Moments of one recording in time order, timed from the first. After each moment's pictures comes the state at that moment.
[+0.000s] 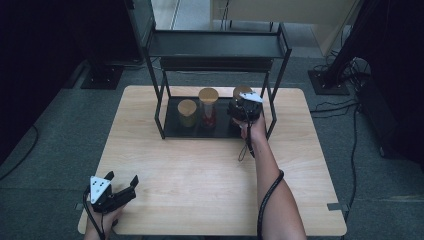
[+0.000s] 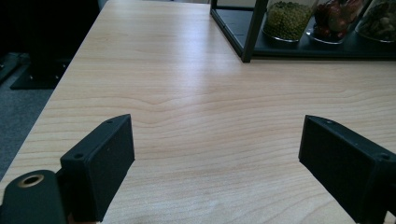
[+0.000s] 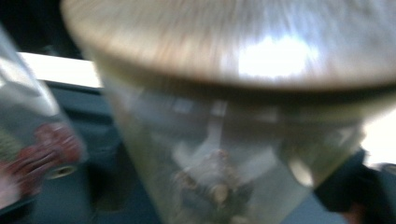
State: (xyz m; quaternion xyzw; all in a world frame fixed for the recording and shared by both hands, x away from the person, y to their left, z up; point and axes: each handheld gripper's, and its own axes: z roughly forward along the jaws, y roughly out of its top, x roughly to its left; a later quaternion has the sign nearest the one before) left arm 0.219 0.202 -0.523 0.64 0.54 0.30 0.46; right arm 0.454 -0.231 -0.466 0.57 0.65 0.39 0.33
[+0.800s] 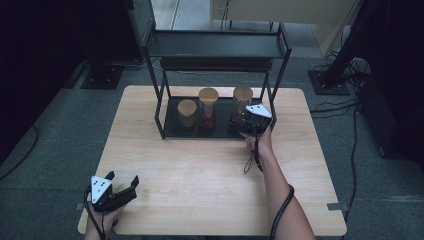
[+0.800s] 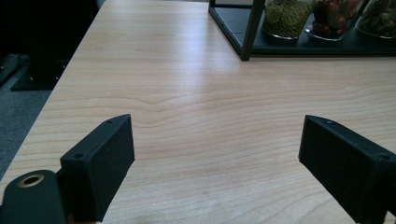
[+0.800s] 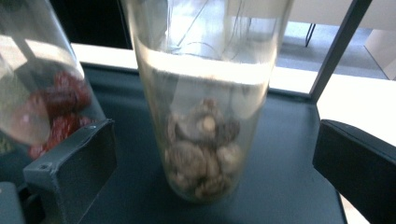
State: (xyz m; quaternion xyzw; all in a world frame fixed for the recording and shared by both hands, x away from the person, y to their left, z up) left arm 0.219 0.201 -0.523 0.65 0.53 0.30 0.45; right arm 0.412 -0.248 -0.482 0.55 0.65 0.40 0.33
